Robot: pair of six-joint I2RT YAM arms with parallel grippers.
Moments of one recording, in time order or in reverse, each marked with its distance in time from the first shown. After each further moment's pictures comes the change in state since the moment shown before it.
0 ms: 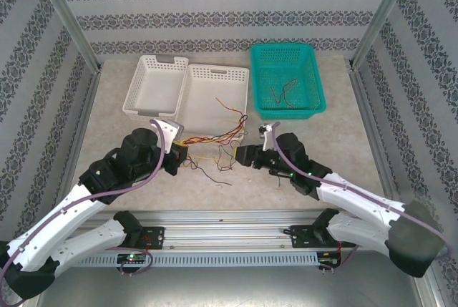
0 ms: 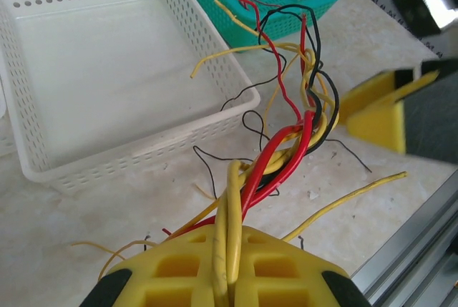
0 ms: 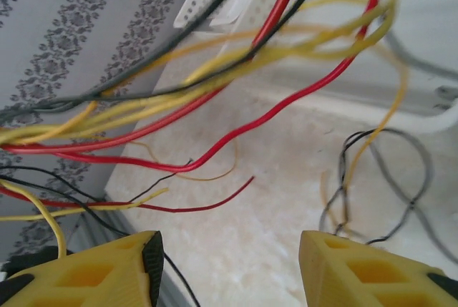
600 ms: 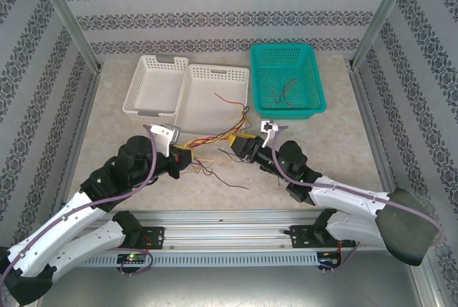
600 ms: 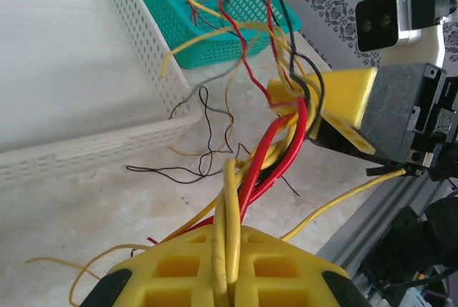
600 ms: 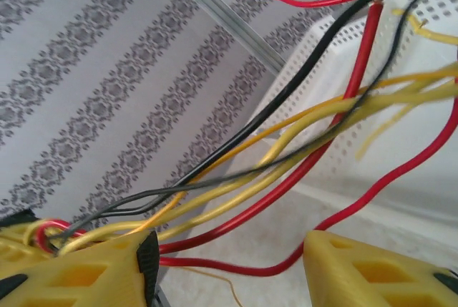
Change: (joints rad) left arm -0.006 -0.084 -0.135 0.175 0.121 -0.193; right arm 0.073 0.087 -0.104 0.574 0.186 0.096
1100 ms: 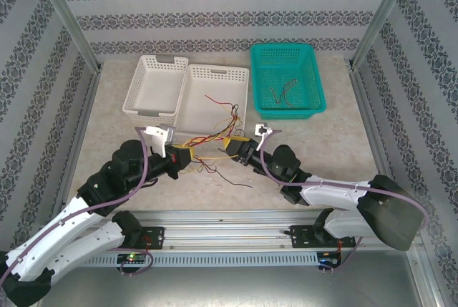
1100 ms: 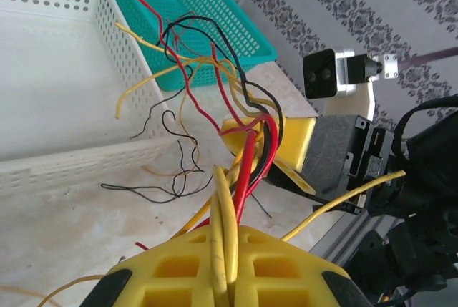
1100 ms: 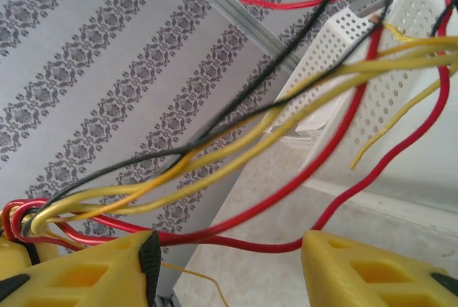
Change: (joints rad) left arm -0.006 -0.068 -0.037 0.076 -0.004 -0.072; right arm 0.050 0.116 -0.038 0.189 0.039 0.041
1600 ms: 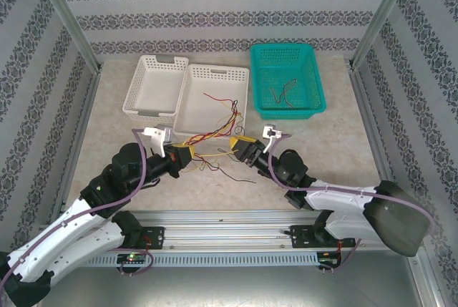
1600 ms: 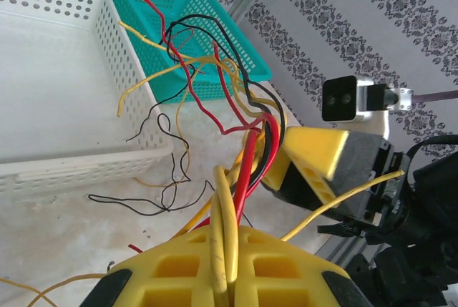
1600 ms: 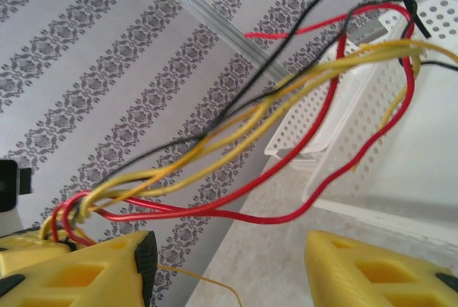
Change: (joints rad) left arm 0.000 -0.016 -0.063 0.100 -0.015 -0.073; right arm 0.002 -0.039 -0.053 0.064 0.050 0.019
